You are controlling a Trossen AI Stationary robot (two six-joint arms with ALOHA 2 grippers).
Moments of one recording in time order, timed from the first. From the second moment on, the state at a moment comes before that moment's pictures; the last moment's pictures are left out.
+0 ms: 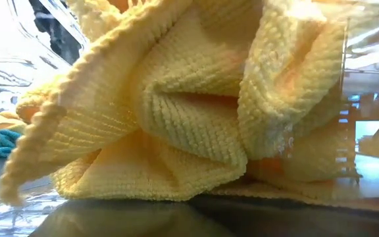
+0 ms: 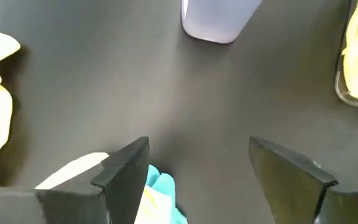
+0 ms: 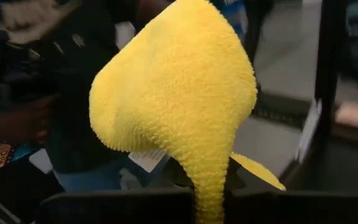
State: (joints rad) left arm -0.05 1.01 0.95 -1.00 -0.08 -0.40; right arm 0.38 1.53 1.33 0.07 -0.53 0.21
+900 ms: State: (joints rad) left arm -0.05 1.01 0.95 -1.02 -0.06 -0.38; right arm 0.45 1.86 1.33 -0.45 -0.23 0.19
